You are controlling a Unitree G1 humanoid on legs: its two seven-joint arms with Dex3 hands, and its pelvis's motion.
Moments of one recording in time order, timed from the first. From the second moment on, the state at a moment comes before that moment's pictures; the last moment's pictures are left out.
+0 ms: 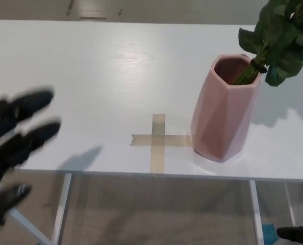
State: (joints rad) left_arm 0.22 0.39 0.60 -0.65 -0.57 0.60 -0.75; right_arm -0.34 -0.32 -0.06 1.27 -0.07 -0.09 0.03
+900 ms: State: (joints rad) left_arm 0.19 0.37 0.43 0.32 -0.33 0.36 -0.54; right_arm -0.30 -0.32 -0.06 1.27 -0.07 -0.09 0.01
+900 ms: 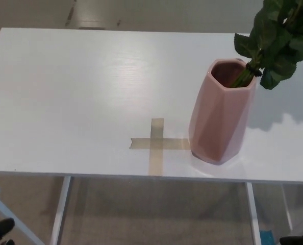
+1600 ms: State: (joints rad) left_arm -0.08 0.44 0.22 1.08 -0.15 0.07 -0.27; right_arm -0.31 -0.30 -0.09 1.27 -0.07 -0.08 0.01
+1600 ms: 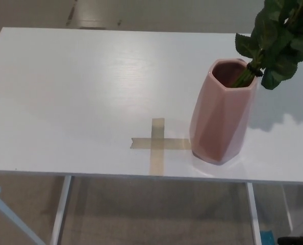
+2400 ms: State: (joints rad) left_arm -0.16 0.46 0.17 1.24 -0.06 -0.18 -0.19; right_arm -0.31 -0.30 -0.13 1.28 -0.06 -0.08 0.01
